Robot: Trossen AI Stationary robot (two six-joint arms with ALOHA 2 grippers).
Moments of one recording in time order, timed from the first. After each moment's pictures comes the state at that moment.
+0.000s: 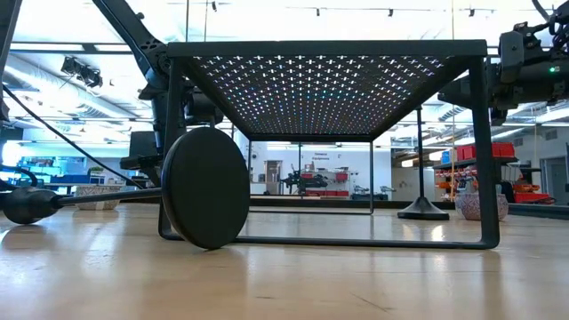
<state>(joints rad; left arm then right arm) 0.66 1.65 0.88 -0.56 0.05 -1.04 0.05 0.02 0.02 0.07 0.56 0.14</state>
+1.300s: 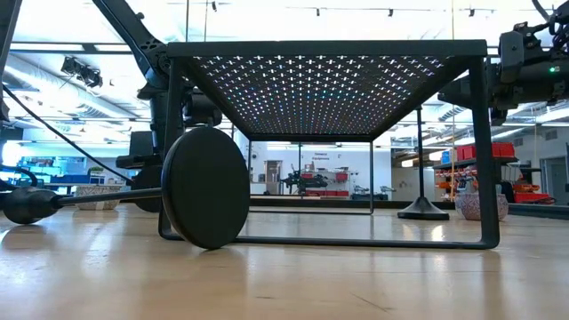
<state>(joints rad) 0.66 1.65 0.88 -0.60 0.06 -1.00 0.05 0.02 0.02 0.07 0.56 0.14</state>
